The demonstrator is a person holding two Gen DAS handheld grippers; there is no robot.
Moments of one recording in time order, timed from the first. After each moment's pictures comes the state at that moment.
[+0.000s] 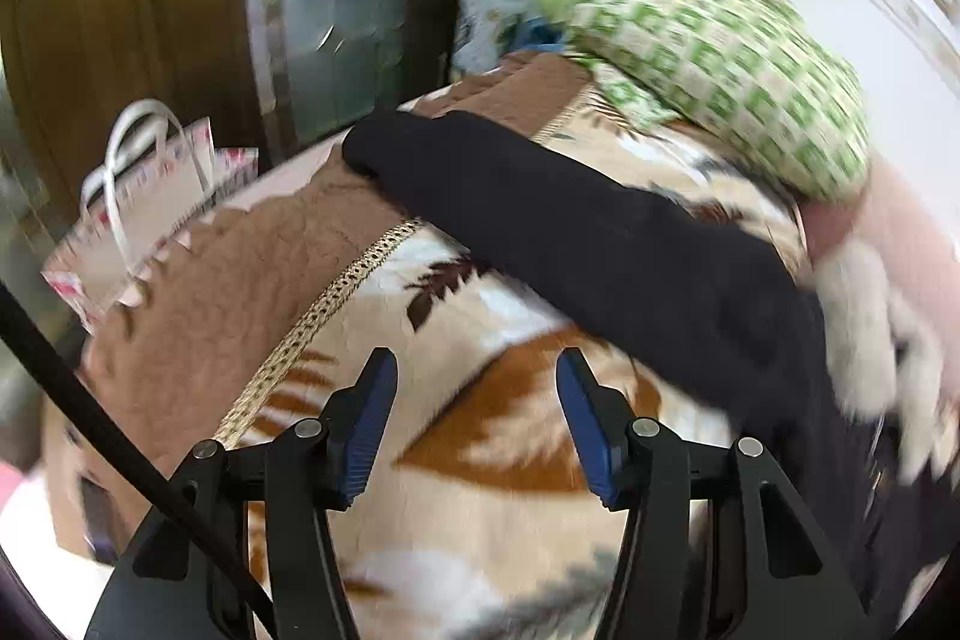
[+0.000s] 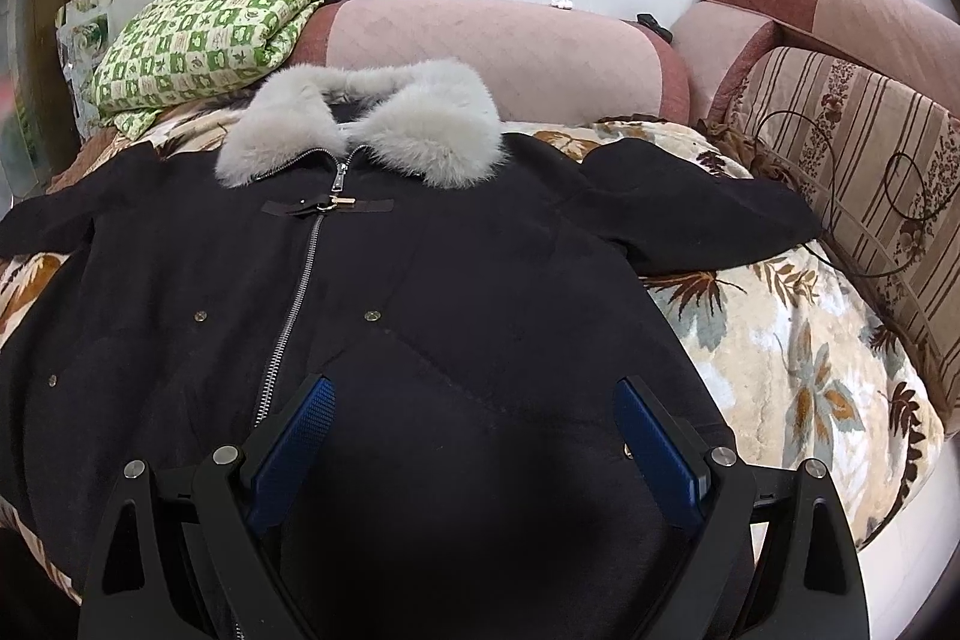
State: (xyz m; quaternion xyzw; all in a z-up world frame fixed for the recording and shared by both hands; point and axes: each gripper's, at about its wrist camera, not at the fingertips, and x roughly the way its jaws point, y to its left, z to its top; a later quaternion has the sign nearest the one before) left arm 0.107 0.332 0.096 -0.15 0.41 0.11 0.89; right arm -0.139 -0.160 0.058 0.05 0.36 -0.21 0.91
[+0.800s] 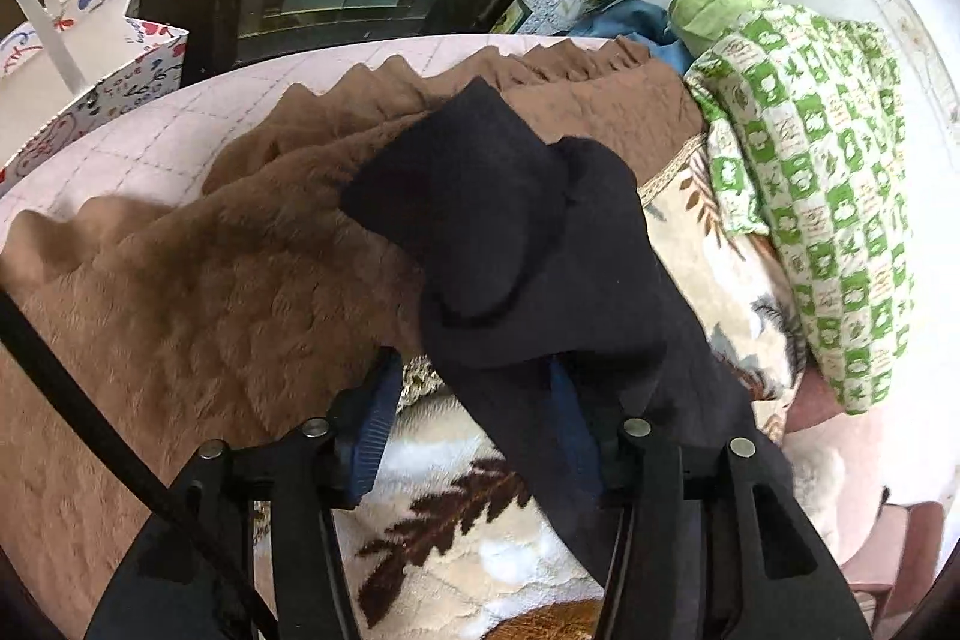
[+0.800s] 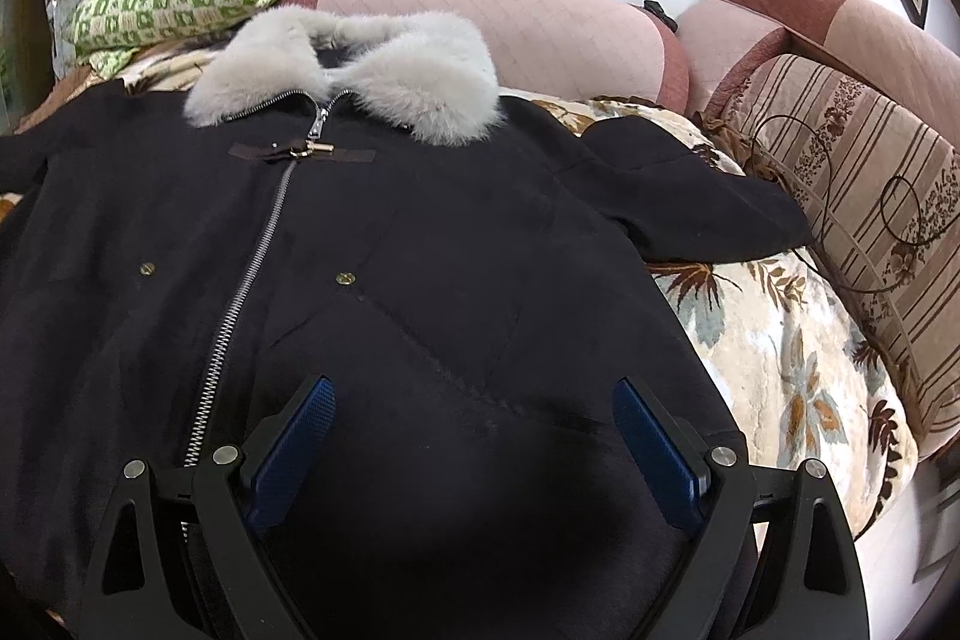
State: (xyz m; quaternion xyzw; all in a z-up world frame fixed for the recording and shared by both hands) left arm 0.254 0.437 0.024 -0.36 0.44 0.09 0.81; right arm -0.113 -0.158 0.031 0.00 0.41 -0.23 0.88
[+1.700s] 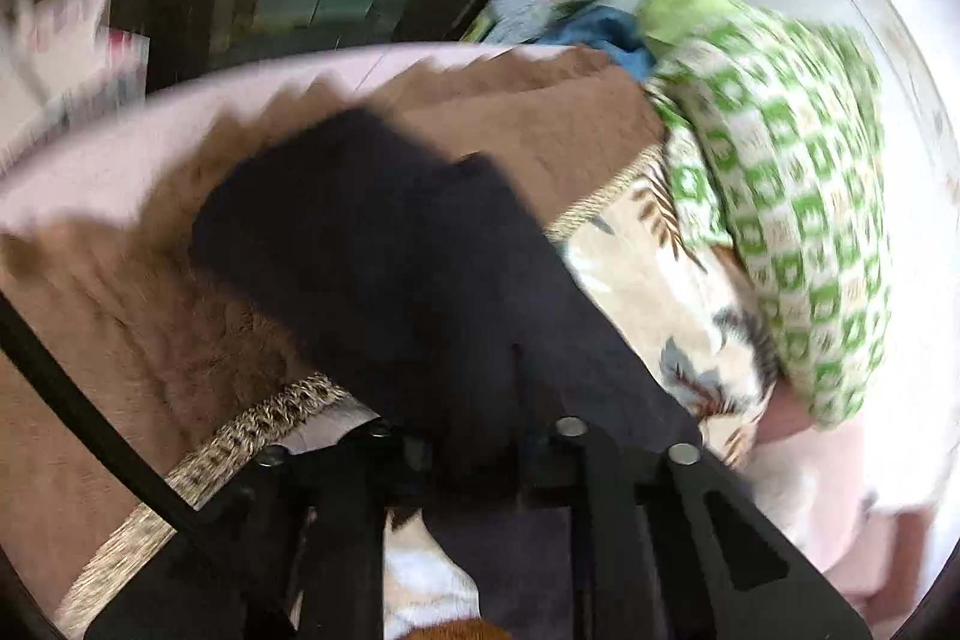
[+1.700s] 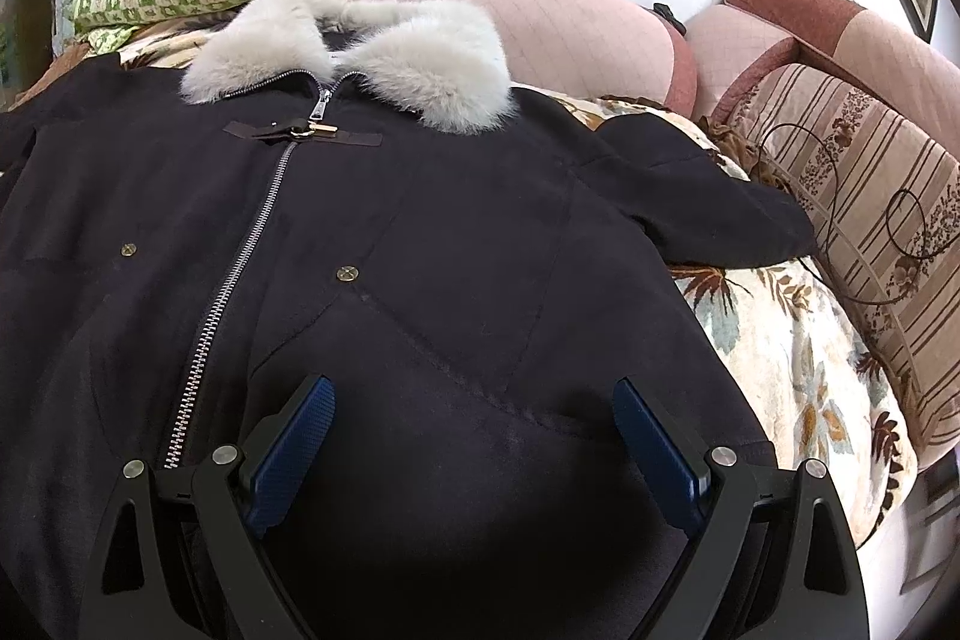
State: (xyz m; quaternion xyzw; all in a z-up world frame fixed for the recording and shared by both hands) left arm 0.273 0.400 0.056 -0.33 0.43 0.08 0.84; right arm -0.105 -0.158 0.016 -0.01 0.41 -0.23 0.88
